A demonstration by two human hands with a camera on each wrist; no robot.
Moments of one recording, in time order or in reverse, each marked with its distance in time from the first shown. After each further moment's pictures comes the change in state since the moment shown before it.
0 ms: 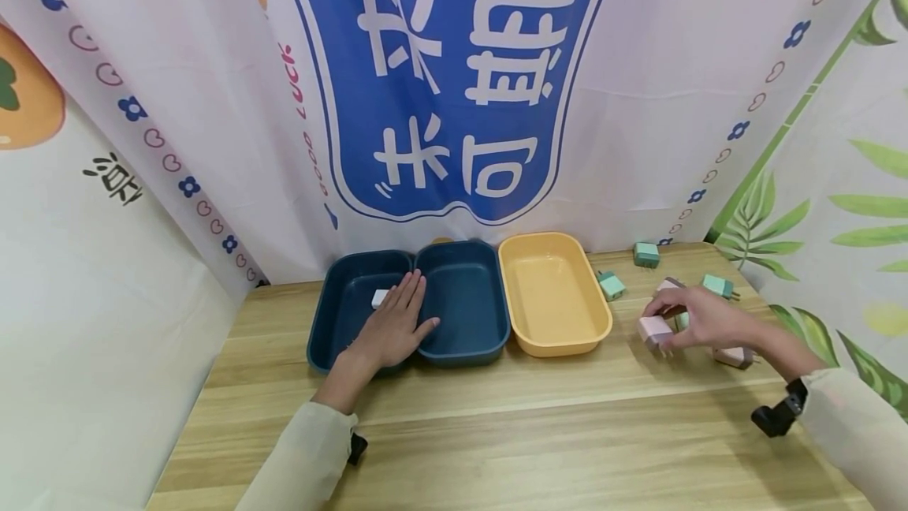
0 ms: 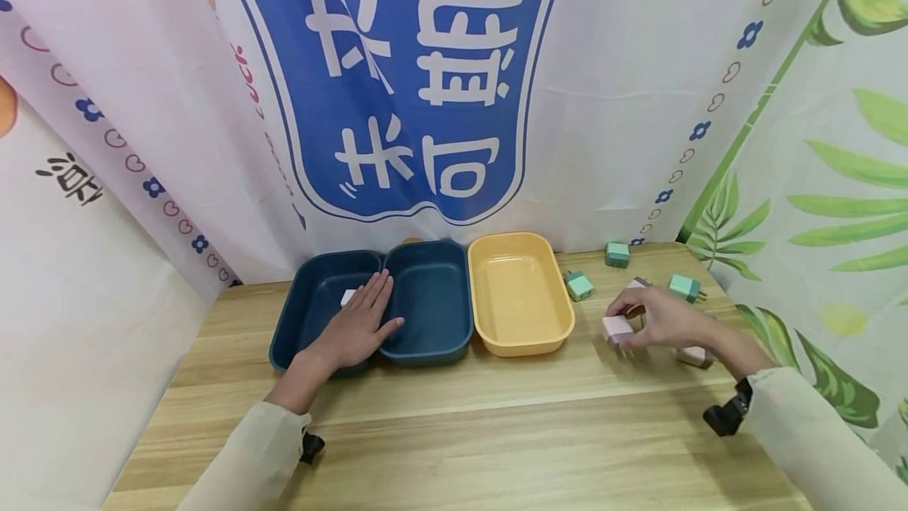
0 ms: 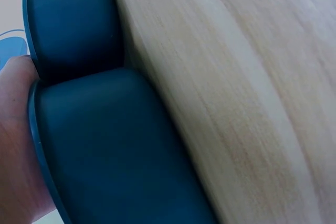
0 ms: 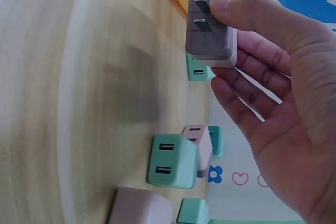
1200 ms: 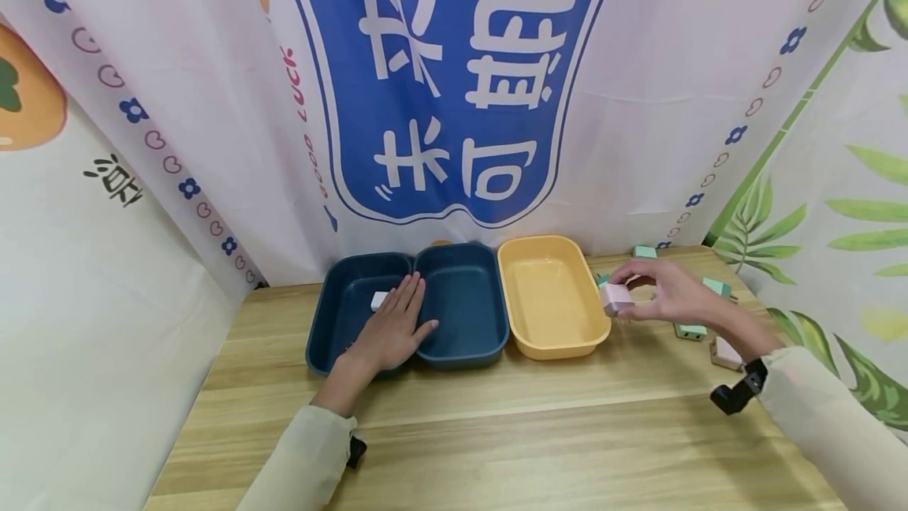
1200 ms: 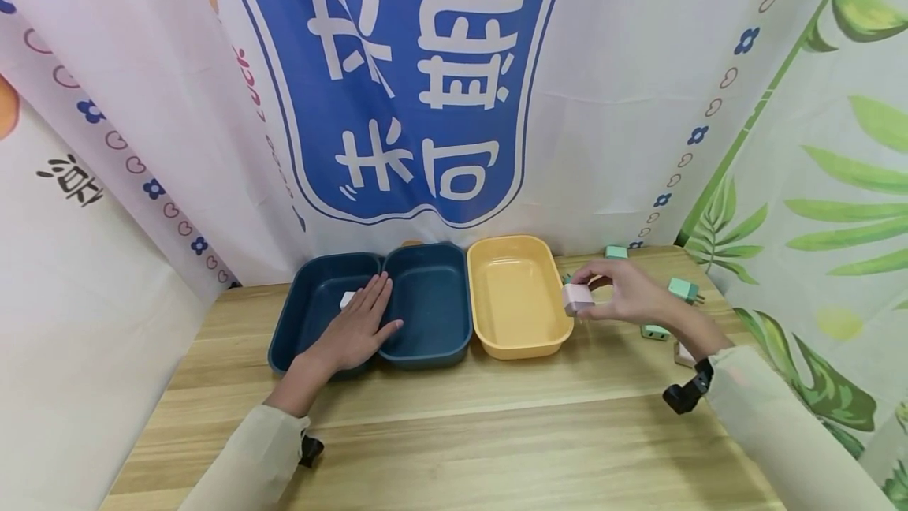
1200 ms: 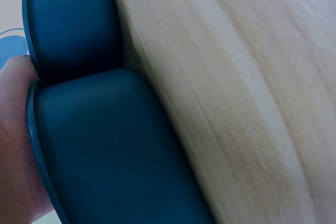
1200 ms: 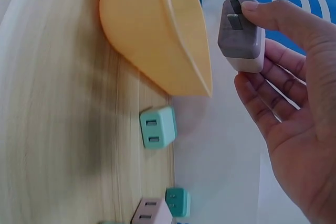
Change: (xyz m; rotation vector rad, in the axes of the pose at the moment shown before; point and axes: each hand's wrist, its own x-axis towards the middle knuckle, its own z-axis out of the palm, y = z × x) left_hand -0.001 0.001 0.000 -0.012 0.008 0.001; right_hand 0.048 -0.039 -0.003 0.028 0.200 -0.073
